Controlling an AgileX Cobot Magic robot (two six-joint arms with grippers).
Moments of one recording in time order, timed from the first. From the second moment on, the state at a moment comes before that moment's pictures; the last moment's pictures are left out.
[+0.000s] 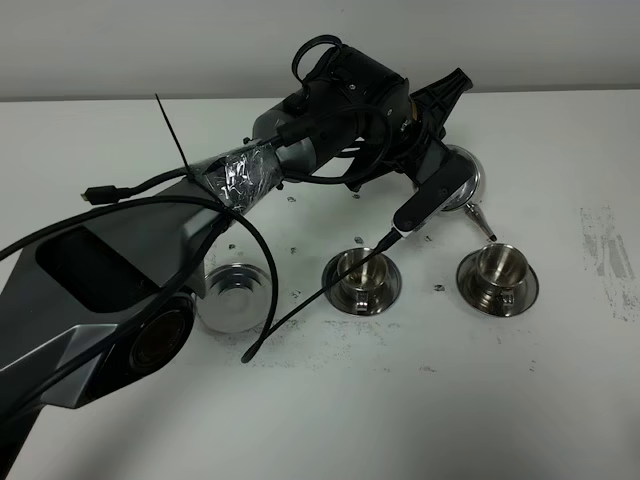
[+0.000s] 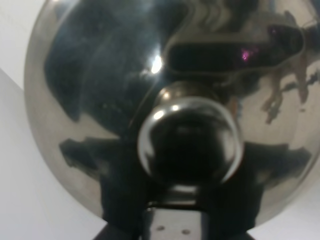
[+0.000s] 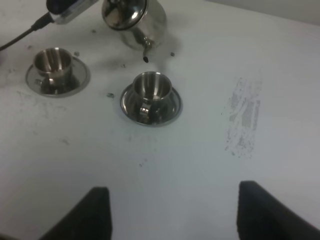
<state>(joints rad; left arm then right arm) -0.70 2.55 -2.34 0.09 0.69 1.88 0.15 0.02 -0.50 0.00 1.07 -0.11</state>
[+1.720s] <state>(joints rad) -0.74 2.55 -2.34 0.20 0.62 1.91 0.15 0.02 -0.50 0.00 1.07 -0.11</state>
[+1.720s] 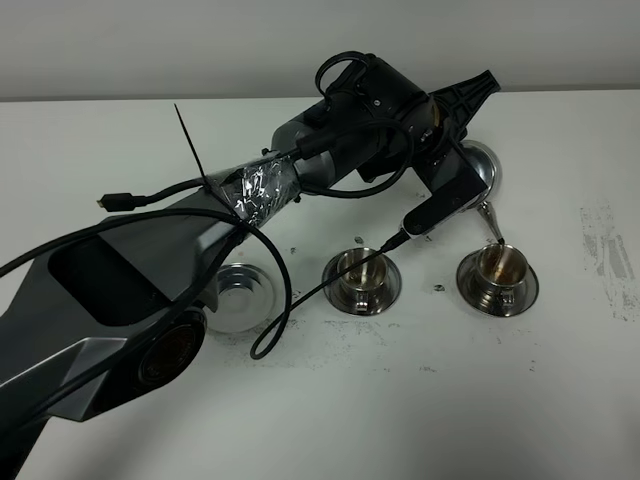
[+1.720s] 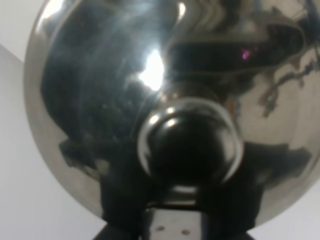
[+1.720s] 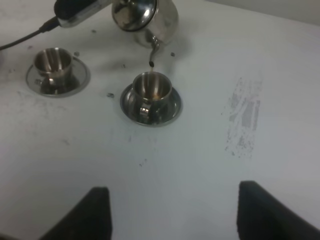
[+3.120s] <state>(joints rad) -0.75 2.55 -2.34 0.24 0.59 1.91 0.15 0.02 -0.50 0.00 1.07 -0.11</state>
